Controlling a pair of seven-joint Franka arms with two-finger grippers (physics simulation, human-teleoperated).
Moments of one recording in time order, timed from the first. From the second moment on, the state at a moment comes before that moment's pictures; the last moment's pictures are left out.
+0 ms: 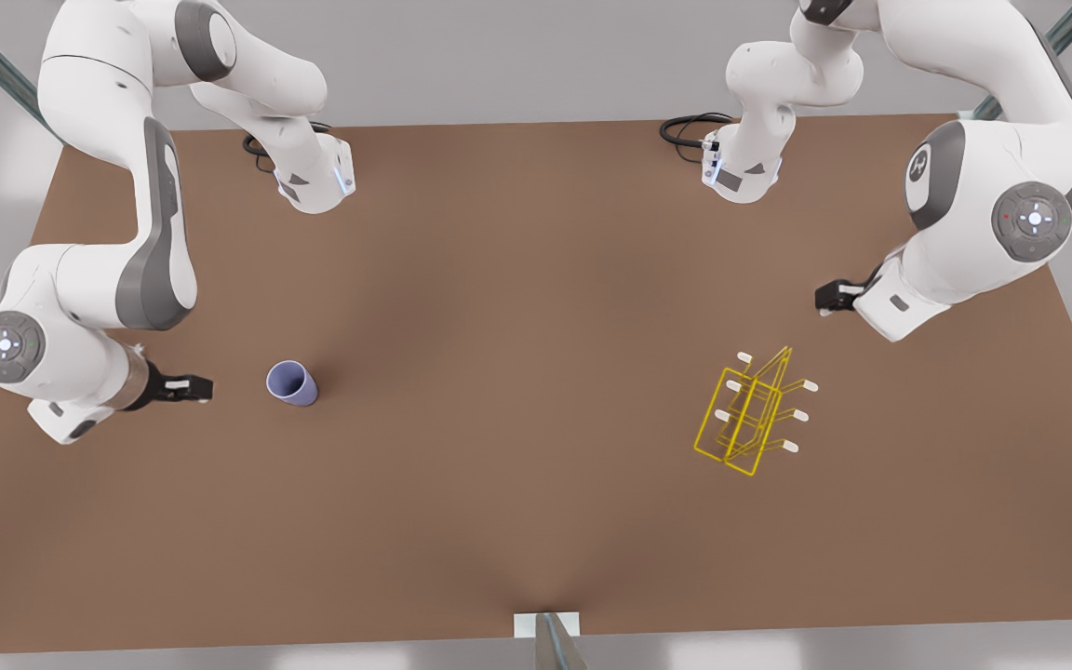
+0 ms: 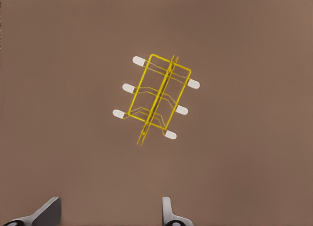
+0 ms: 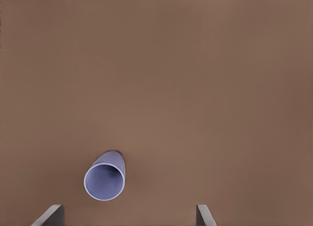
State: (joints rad) left arm -0.15 0.20 0.02 -1.36 0.02 1.39 -0.03; right arm -0.09 0.37 0.10 -1.37 -0.12 1.62 -0.02
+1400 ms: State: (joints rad) left arm -0.14 0.24 0.04 -1.36 0.03 1.34 -0.07; right arm 0.05 0.33 0.10 -2.13 -0.04 2.24 0.11
